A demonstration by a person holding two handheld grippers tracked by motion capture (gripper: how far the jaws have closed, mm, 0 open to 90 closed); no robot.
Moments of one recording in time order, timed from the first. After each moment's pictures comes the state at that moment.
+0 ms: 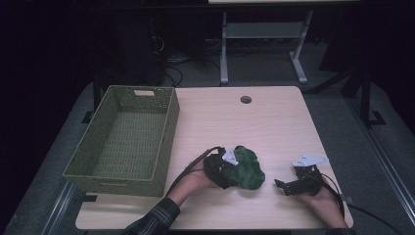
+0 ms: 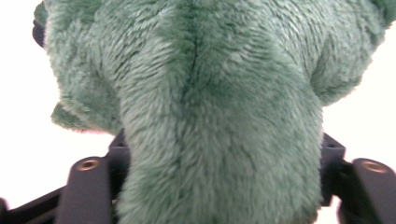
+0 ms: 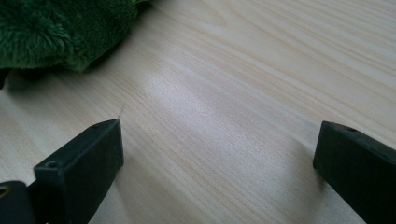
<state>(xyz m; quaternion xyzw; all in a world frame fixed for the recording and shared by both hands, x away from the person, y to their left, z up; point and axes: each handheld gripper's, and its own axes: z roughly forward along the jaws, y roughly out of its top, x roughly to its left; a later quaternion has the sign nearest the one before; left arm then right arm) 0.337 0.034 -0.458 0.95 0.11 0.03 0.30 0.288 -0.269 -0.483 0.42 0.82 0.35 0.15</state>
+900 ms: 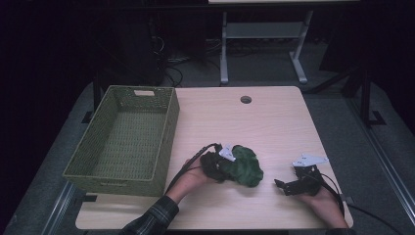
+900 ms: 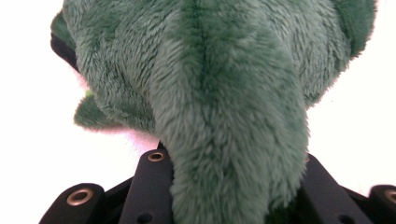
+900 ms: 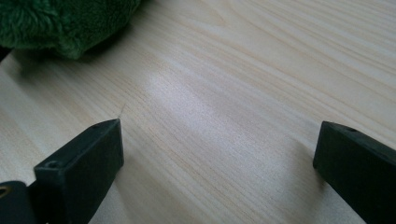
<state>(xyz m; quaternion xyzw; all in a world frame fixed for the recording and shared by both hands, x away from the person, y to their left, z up) 0.340 0.043 -0.443 0.94 0.13 0.02 0.30 0.288 -0.269 -0.483 0.42 0.82 0.35 0.15</state>
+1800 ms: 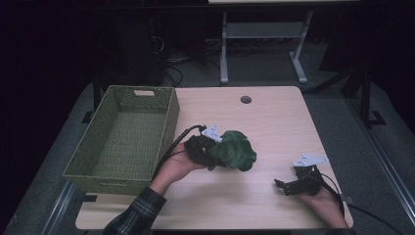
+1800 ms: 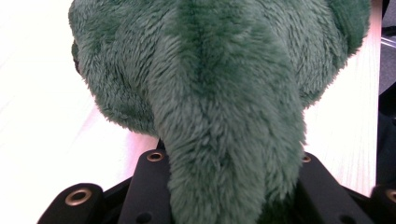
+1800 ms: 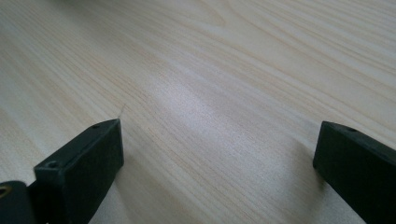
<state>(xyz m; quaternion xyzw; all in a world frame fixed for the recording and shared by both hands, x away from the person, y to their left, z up) 0.343 0.080 -0.367 0.93 0.17 0.02 0.33 0.288 -0.269 -0.483 0.42 0.82 0.35 0.15</state>
